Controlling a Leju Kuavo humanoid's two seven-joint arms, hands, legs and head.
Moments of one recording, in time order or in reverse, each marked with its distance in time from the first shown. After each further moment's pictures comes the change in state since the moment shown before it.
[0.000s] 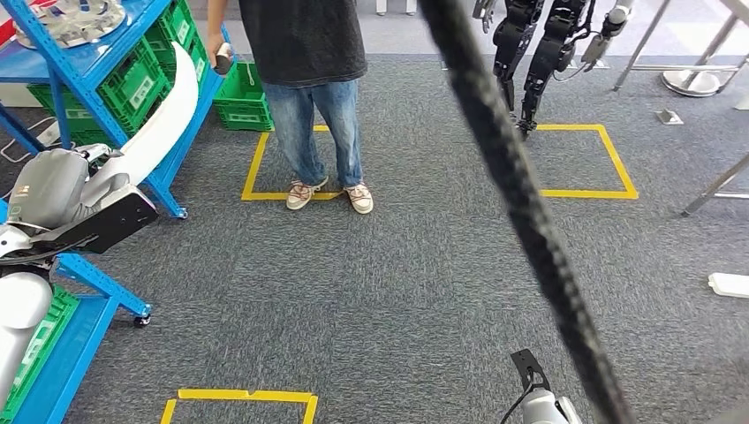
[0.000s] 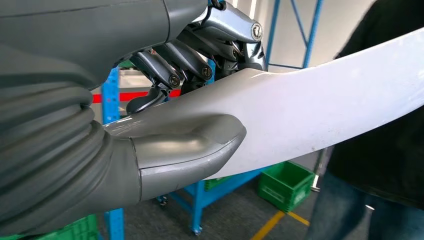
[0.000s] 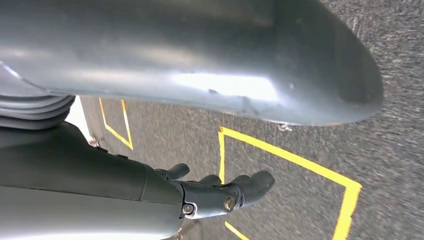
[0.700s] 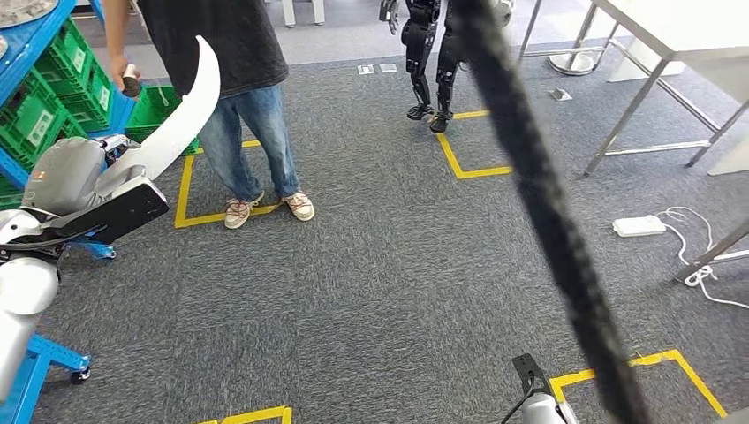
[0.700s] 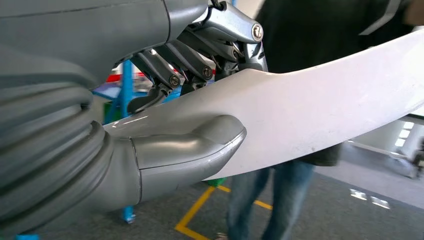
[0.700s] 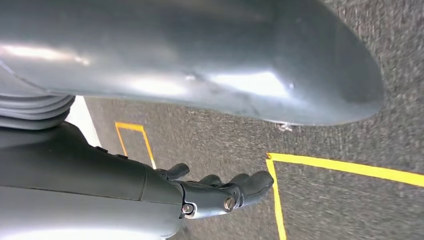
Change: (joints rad) left arm -0.045 -0.046 -0.004 0.003 0.018 -0.067 -0.023; right arm -0.004 0.002 -0.018 0.000 0.000 0.002 0.006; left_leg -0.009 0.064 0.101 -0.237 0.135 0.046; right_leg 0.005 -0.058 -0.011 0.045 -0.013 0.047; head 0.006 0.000
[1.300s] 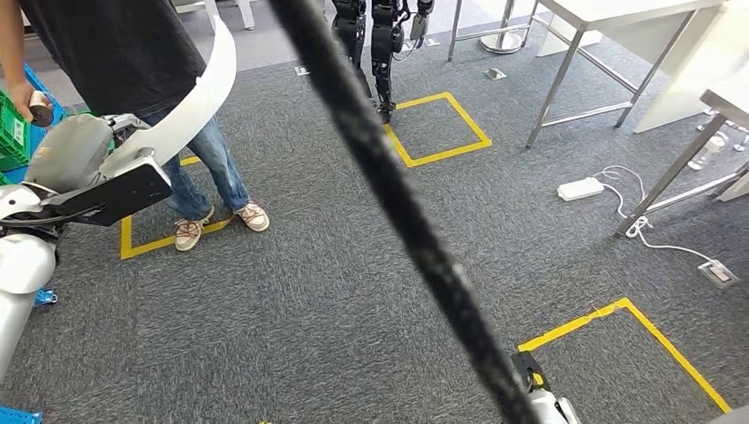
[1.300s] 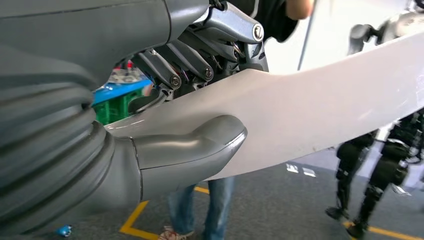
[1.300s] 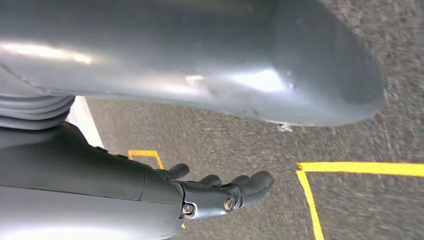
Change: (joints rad) left arm -0.068 -0.028 -0.014 0.027 0.029 -0.072 -0.018; right arm -0.002 -0.002 0.000 0.000 0.018 0.011 -0.005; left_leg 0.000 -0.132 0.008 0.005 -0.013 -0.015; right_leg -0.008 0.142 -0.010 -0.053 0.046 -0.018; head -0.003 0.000
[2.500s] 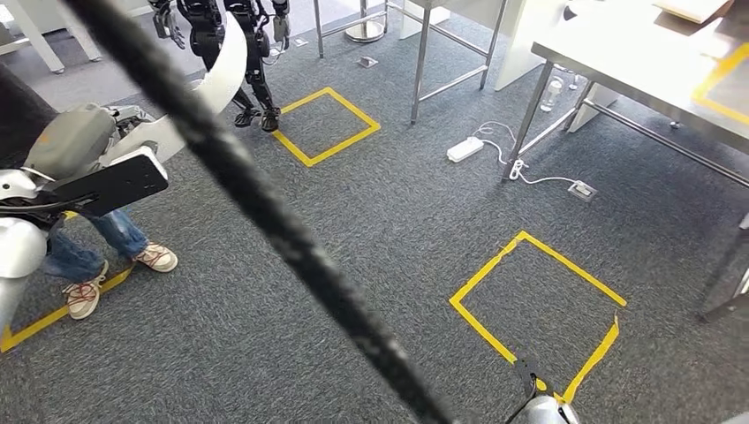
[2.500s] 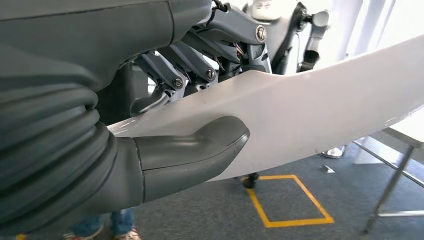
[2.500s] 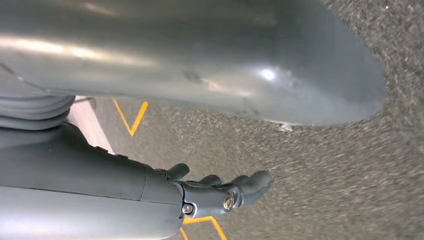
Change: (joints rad) left arm -0.048 -0.002 -0.017 0.038 0.041 -0.052 -0.043; right arm 0.008 -0.001 0.000 0.001 -0.006 0.005 0.004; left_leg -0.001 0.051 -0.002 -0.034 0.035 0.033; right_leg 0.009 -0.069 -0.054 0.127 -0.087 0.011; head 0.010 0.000
